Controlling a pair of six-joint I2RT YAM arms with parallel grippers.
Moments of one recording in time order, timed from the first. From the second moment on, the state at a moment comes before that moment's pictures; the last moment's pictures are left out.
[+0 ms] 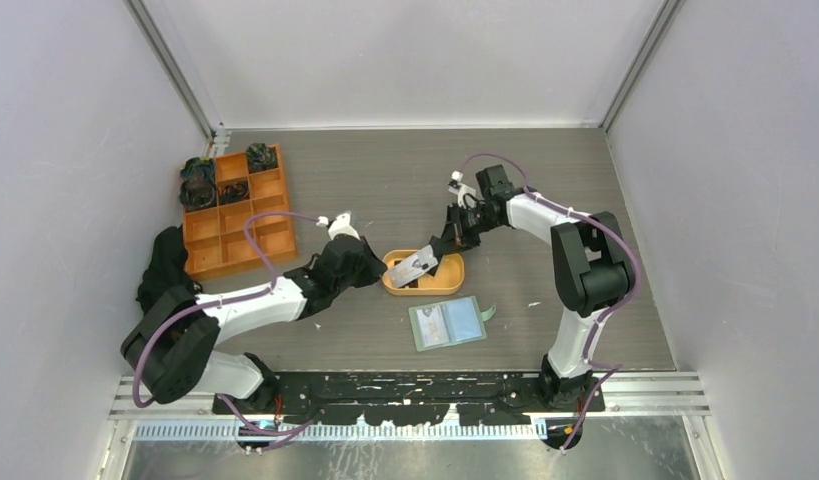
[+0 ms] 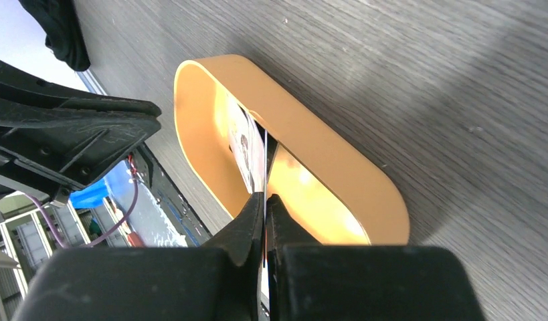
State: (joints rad) left arm -0.75 1.37 0.60 0.15 -0.20 -0.87; right arm 0.31 1.85 1.18 -0.45 -0.79 0.26
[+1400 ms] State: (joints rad) left arm -0.74 0.94 0.22 0.57 0.08 -0.75; right arm 0.18 1.57 1.20 -0.68 -0.83 -0.09
